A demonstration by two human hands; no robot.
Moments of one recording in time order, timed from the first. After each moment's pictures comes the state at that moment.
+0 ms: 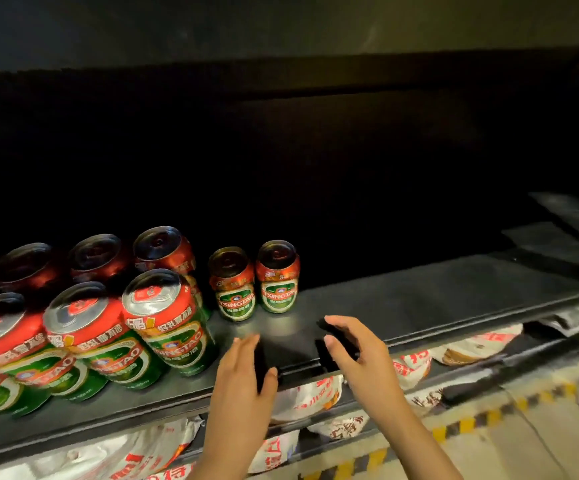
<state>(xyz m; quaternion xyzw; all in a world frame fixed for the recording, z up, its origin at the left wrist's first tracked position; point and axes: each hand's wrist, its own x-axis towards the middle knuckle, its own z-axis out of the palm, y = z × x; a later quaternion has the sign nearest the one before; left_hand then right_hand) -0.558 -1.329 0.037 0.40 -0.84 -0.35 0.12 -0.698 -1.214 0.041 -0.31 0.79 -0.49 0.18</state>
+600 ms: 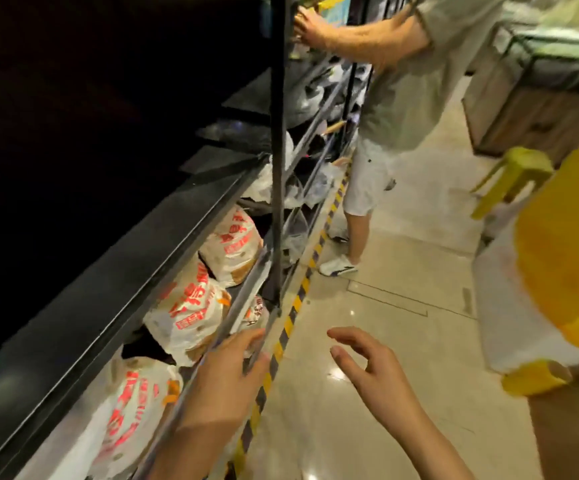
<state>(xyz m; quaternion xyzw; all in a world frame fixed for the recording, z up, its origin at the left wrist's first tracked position) -0.607 -1.114 0.061 -0.08 -0.92 -0.38 -0.09 -0.560 -0.911 0.046 0.08 0.85 -0.52 -0.02</state>
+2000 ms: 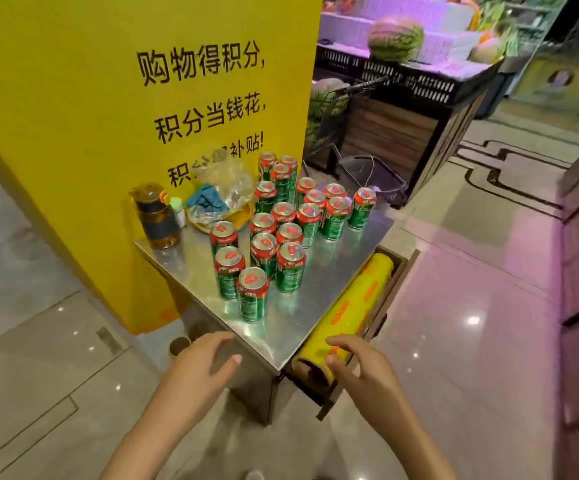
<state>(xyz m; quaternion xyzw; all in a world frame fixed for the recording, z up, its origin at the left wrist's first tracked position) -0.326 -0.296 0.036 -0.61 -0.70 -0.21 -0.30 -0.077 -0.277 0.030 0.59 0.68 -0.35 -0.26</state>
